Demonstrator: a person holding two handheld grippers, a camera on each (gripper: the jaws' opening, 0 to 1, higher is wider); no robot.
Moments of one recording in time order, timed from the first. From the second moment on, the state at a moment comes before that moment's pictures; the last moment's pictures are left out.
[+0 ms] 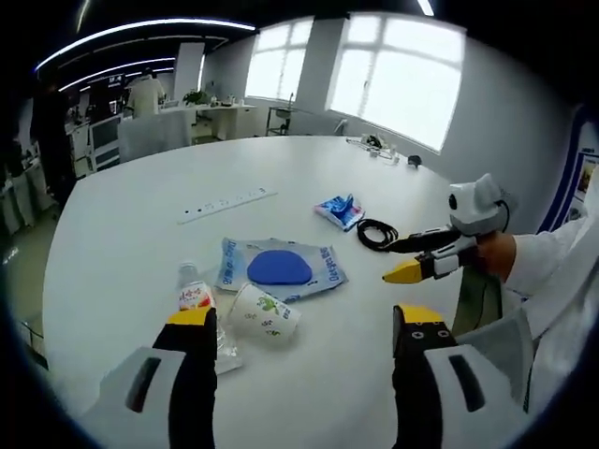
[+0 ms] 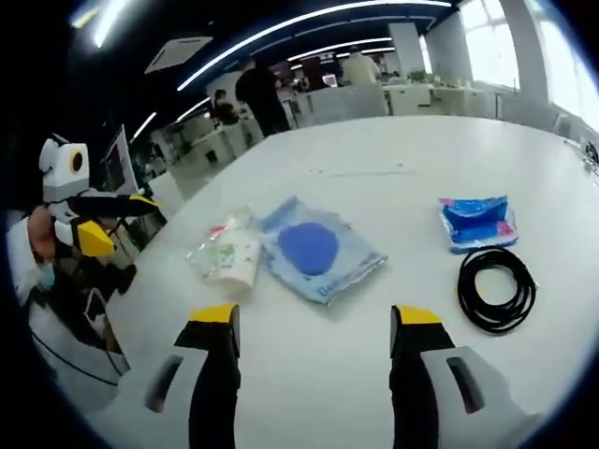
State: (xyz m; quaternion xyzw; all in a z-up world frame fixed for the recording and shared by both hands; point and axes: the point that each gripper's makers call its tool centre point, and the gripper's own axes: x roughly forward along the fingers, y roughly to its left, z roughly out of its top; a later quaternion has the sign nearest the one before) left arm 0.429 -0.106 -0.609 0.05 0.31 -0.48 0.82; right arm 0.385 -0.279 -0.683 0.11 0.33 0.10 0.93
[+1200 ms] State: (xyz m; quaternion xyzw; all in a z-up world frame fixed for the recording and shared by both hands) left arm 0.474 -0.118 -0.646 0.05 0.33 -0.48 0.81; right arm 0.427 -0.273 -0.751 0.20 0.37 0.06 0.90
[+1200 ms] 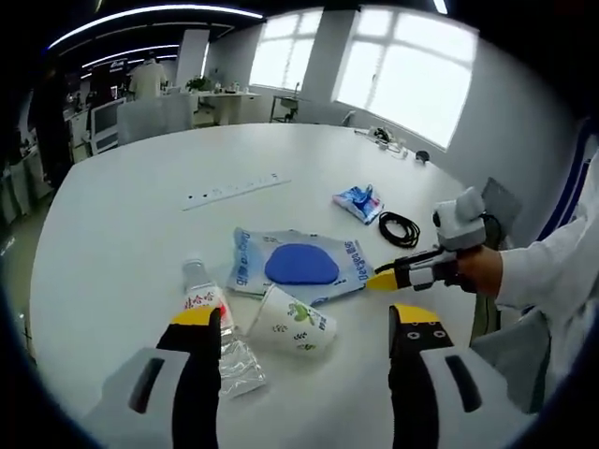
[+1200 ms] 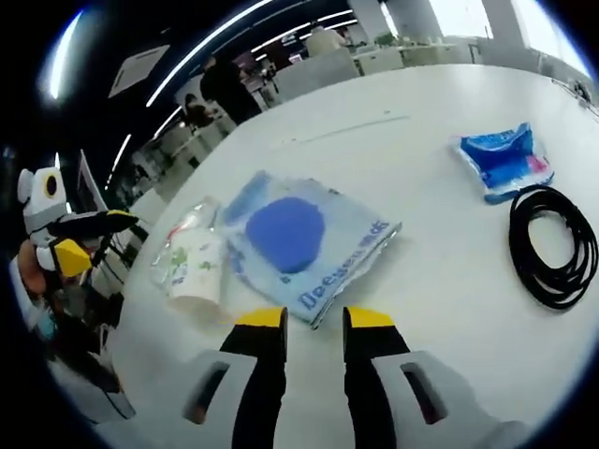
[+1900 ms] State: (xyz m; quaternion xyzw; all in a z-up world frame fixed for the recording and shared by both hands) left arm 0.482 -0.126 -0.652 0.06 0.34 -0.48 0.81; right arm 0.424 -0.280 -0.754 0.21 0.37 0.04 0.90
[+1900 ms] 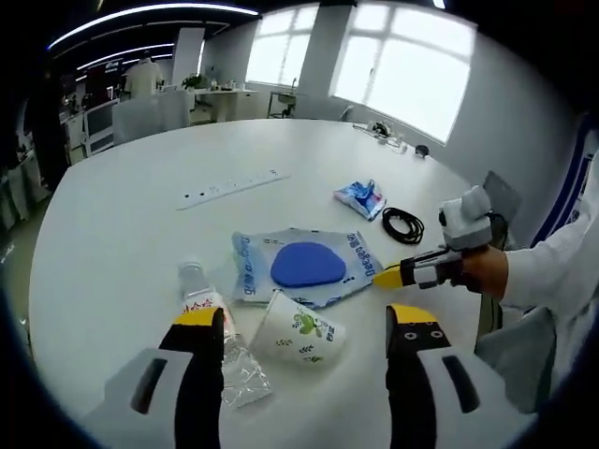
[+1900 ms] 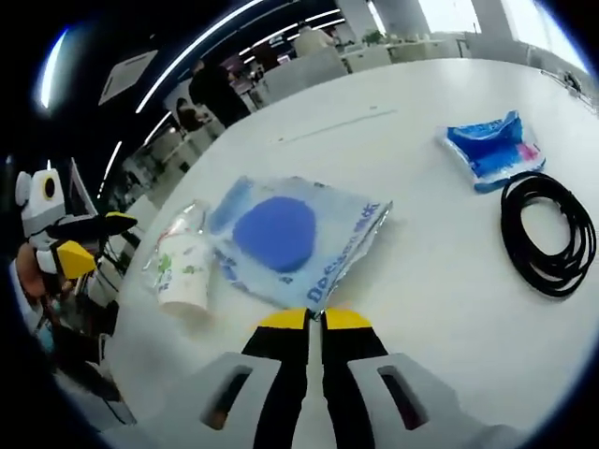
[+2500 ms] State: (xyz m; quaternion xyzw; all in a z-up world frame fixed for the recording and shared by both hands) left arm 0.552 -0.176 -0.648 0.13 0.33 -0.48 0.80; right arm 0.425 -0.280 -0.754 0.21 0.37 0.04 0.90
